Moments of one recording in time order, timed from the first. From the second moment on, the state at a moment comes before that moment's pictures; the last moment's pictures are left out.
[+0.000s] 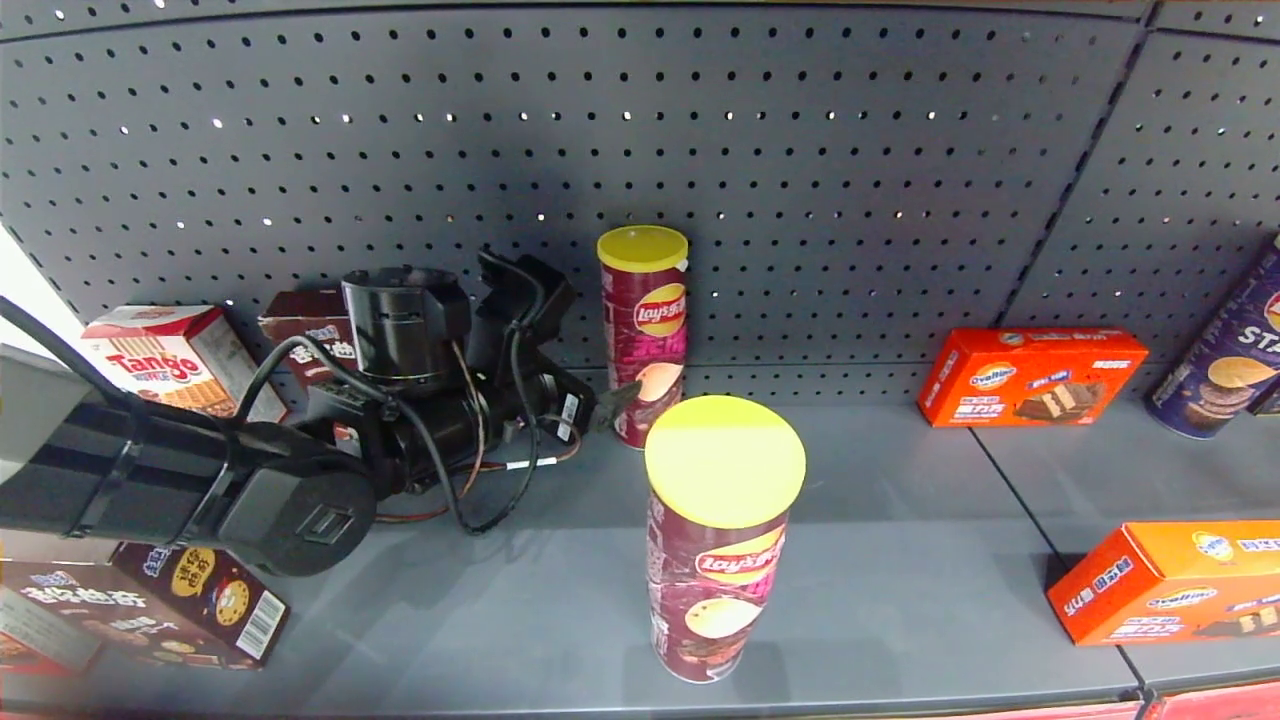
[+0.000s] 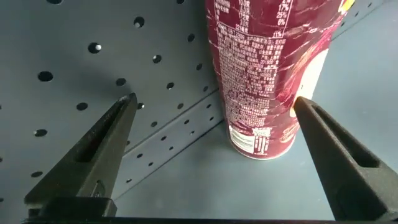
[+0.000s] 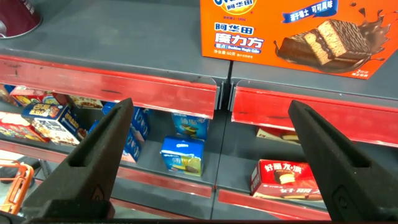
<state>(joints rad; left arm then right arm) -0.44 1.89 -0.99 -0.75 -0.07 0.25 0.22 0.09 0.00 0.01 0.02 -0.01</state>
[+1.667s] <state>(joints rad) -0.41 1.86 -0.93 -0.75 0.04 0.25 0.22 0.09 0.00 0.01 0.02 -0.01</state>
